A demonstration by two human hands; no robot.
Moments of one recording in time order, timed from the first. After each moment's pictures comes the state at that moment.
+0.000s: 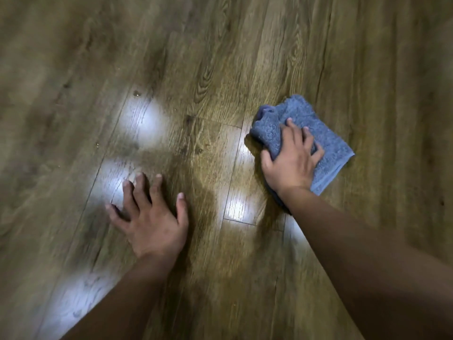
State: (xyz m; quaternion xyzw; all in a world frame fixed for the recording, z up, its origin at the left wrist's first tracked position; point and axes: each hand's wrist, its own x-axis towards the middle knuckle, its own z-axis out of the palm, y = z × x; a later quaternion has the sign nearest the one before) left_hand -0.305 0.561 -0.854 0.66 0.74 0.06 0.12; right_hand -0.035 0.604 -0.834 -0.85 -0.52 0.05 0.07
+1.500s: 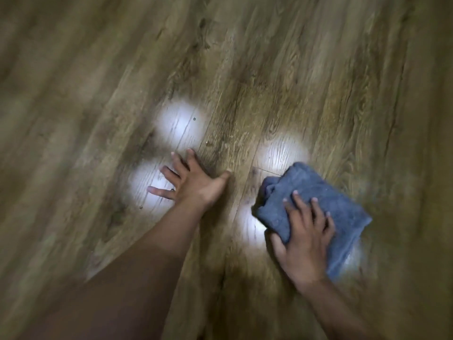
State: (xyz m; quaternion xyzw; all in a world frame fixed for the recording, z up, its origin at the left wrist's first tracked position) left_hand -0.331 0.755 -0.810 0.54 0.77 -0.06 0.35; right_hand -0.146 0.596 -0.807 -0.79 -0.59 0.12 0.06
